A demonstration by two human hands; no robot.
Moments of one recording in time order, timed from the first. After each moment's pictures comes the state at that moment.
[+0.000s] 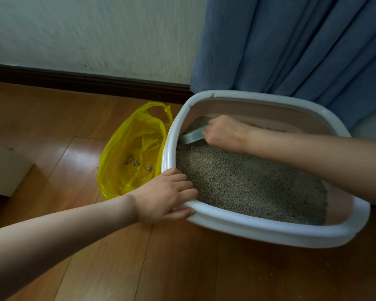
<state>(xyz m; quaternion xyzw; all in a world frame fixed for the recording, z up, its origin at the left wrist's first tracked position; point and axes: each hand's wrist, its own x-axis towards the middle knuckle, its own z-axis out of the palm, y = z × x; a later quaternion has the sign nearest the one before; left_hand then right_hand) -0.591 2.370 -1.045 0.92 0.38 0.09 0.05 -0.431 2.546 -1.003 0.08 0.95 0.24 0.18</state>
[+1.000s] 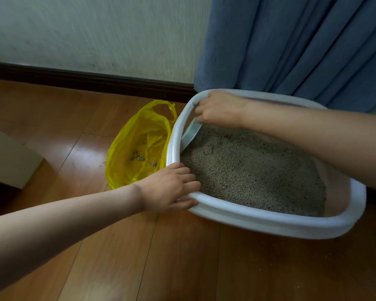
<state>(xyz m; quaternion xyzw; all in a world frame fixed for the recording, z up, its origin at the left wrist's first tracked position) -0.590 2.367 -1.040 0.92 0.39 0.06 0.06 -0.453 2.560 -0.961 0.06 0.95 0.26 0.17</state>
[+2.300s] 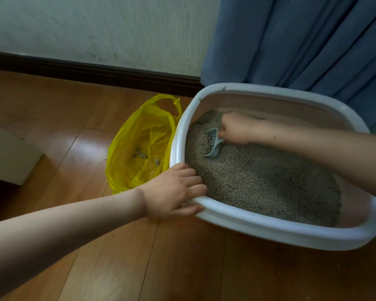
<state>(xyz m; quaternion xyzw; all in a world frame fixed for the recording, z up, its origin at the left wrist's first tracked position) -0.591 2.369 -1.049 0.92 0.38 0.10 0.05 -0.434 2.555 -1.011 0.44 0.87 -0.18 0.15</state>
